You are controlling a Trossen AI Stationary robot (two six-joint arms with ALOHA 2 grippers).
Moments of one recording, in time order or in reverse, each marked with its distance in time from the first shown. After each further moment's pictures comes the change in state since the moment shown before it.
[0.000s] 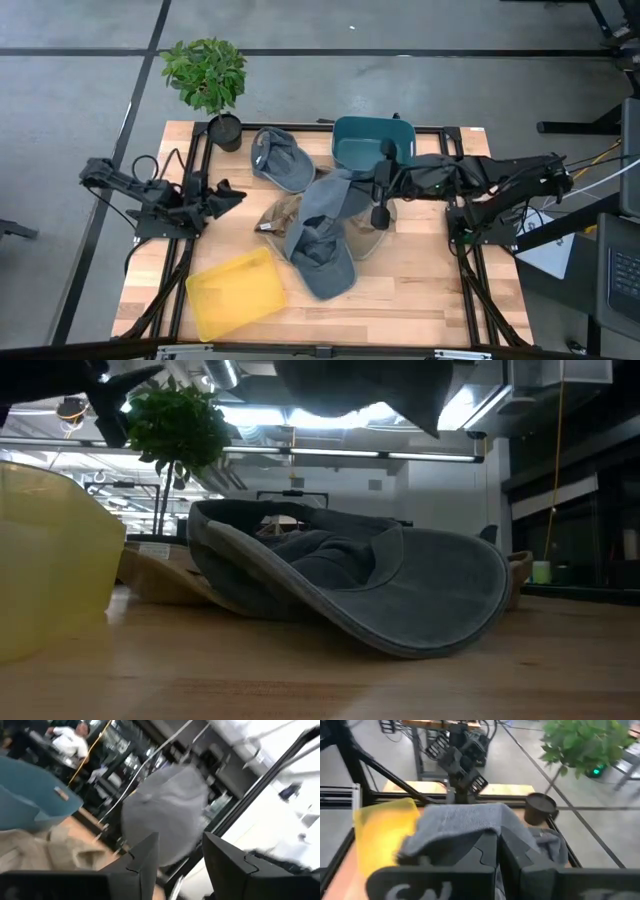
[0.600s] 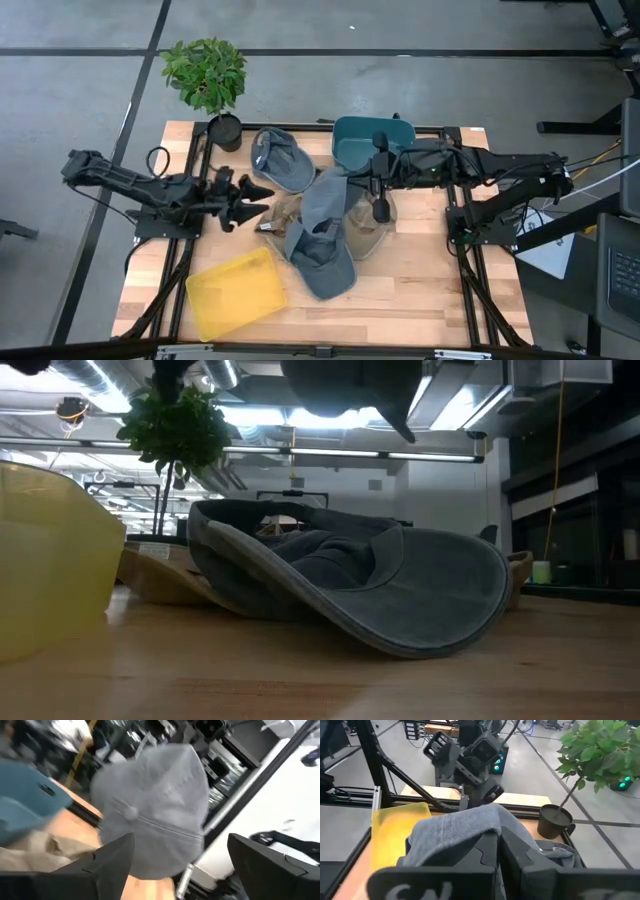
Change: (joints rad) left arm 0.151 0.514 0.352 0.003 0.220 -0.024; right arm -0.094 0.000 0.000 0.041 -0.197 -0.066
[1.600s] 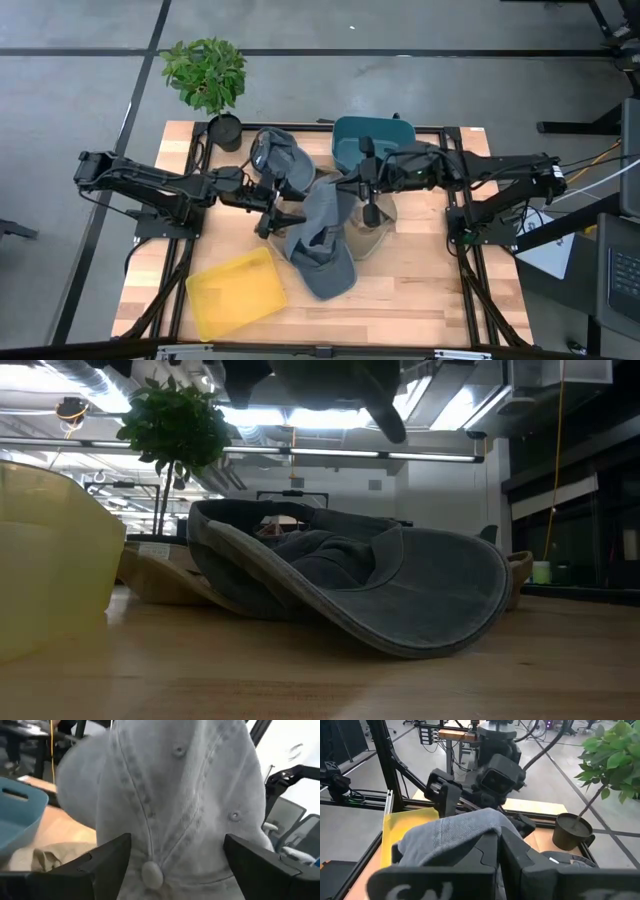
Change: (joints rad) left arm 0.158 0.376 0.219 -0.002 0.303 0.289; right arm -0.005 0.064 0.000 0.092 -0.071 -0.007
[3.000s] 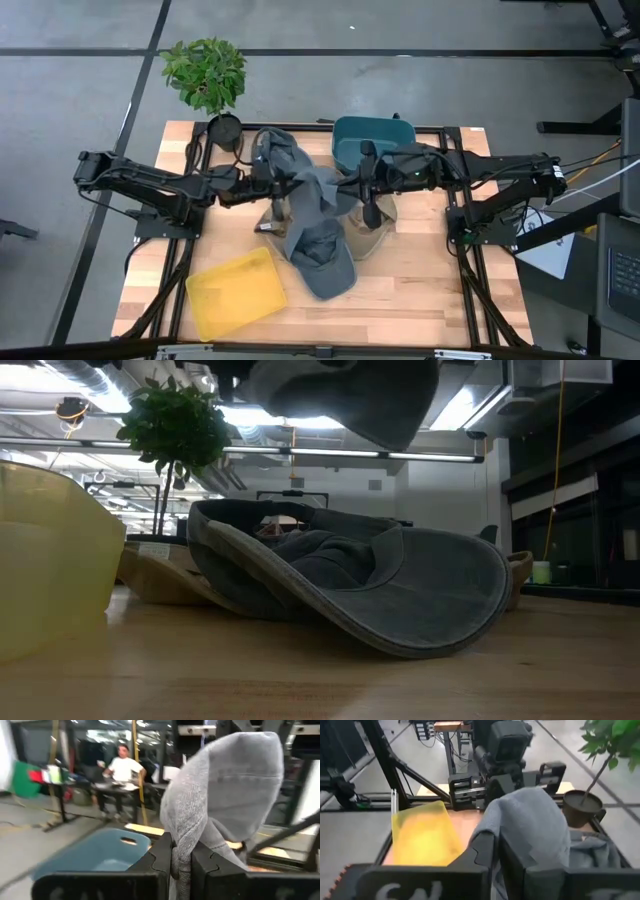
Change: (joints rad) left arm -0.003 -0.009 0.000 0.071 -0.457 0.344; right arm 0.000 -0.003 0.000 -0.066 -0.001 0.156
